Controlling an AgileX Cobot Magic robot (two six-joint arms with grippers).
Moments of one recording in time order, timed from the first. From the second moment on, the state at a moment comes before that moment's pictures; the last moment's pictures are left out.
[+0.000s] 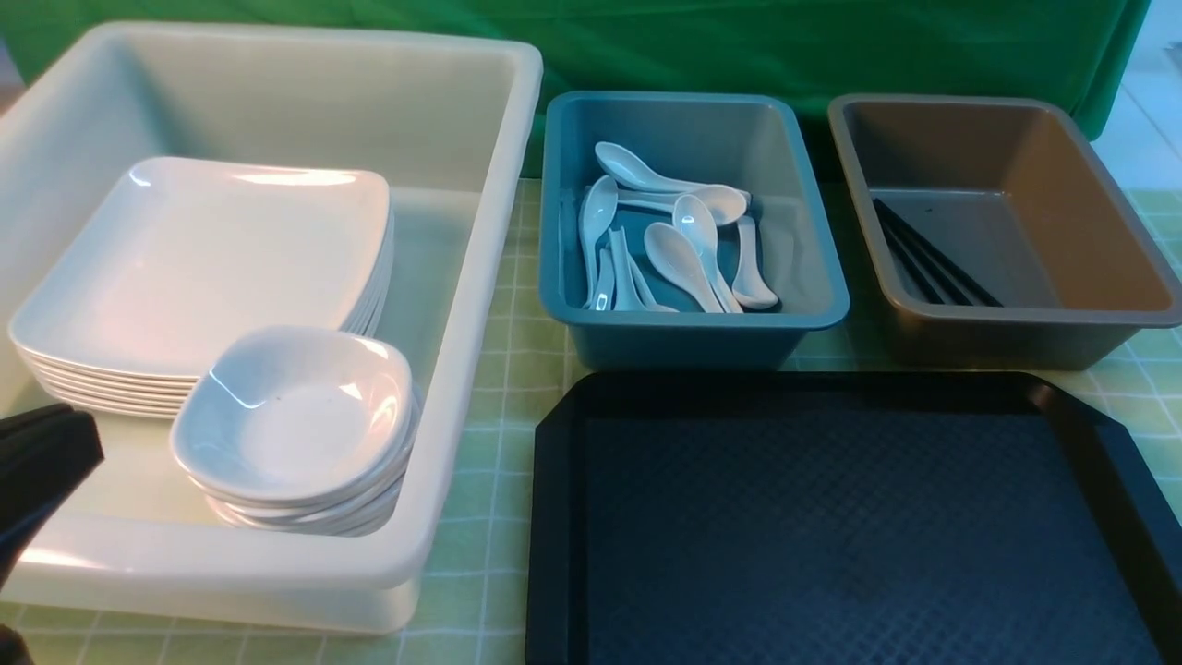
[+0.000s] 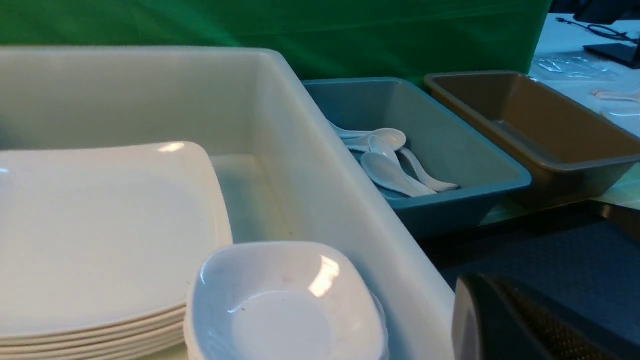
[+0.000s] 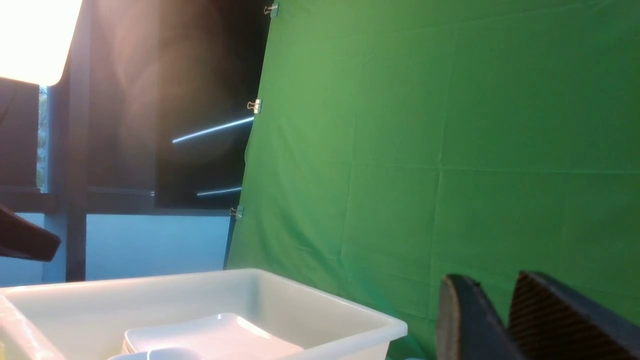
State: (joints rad) right arm 0.70 0.00 -0.27 -0.40 -0.09 0.34; left arm -0.33 0.31 -0.48 -0.08 0.38 0.02
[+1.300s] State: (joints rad) right arm 0.70 0.00 -0.27 -0.40 -0.09 0.34; left arm 0.01 0.00 0.01 -0.02 0.22 0.06
